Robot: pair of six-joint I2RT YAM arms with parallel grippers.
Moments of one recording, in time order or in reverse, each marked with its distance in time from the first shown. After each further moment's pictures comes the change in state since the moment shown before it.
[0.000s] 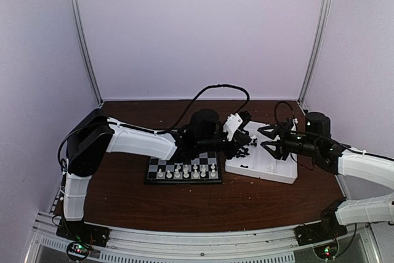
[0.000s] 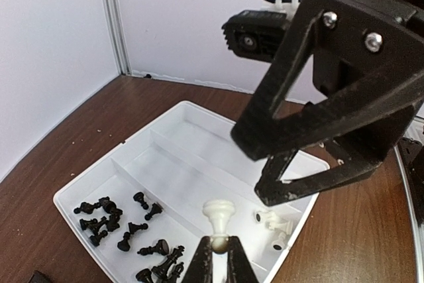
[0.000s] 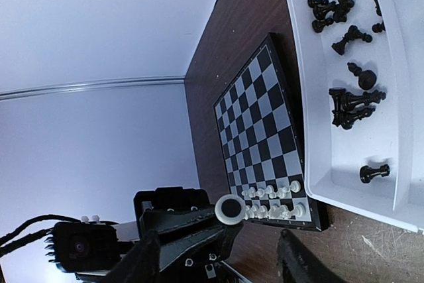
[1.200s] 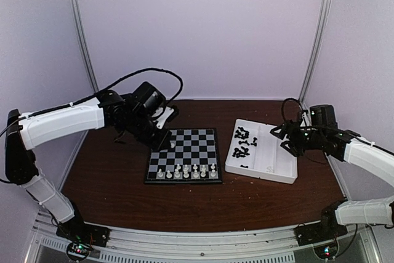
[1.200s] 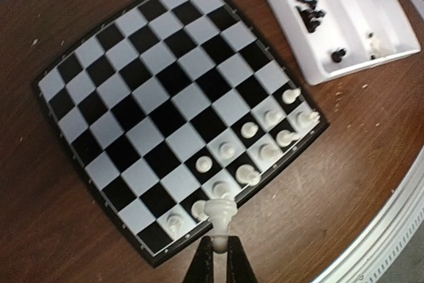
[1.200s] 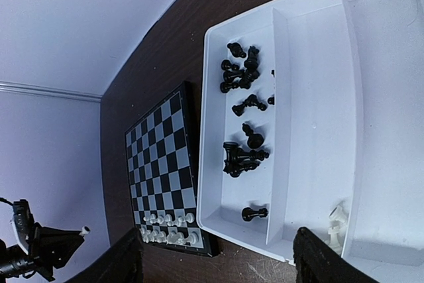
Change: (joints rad) left arm 0.193 -0.576 -0.129 -1.180 -0.171 -0.314; right arm -0.151 -0.022 0.154 -0.450 0.104 -0.457
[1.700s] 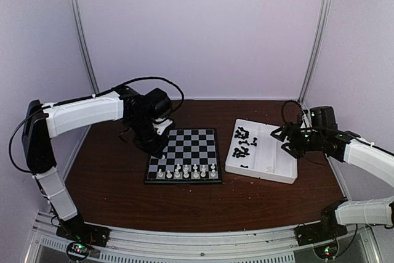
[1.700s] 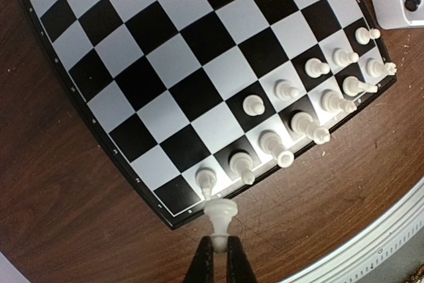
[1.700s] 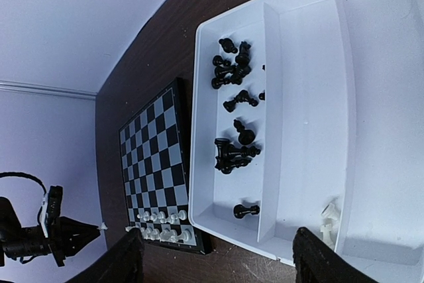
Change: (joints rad) left arm 0.080 0.180 0.131 -0.310 0.016 0.009; right arm -0.011 0.000 -0.014 -0.009 -0.010 -0.015
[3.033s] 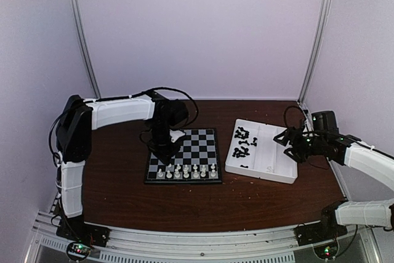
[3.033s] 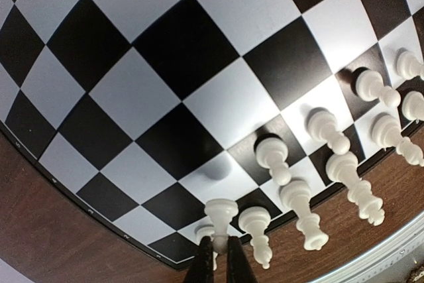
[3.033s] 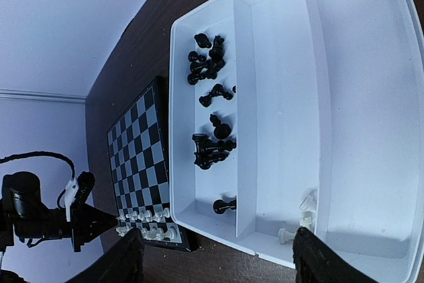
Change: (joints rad) left arm 0.010 0.348 0.240 -0.133 0.023 0.109; right arm -0.034 -0.023 -0.048 -0.017 -0.007 -0.001
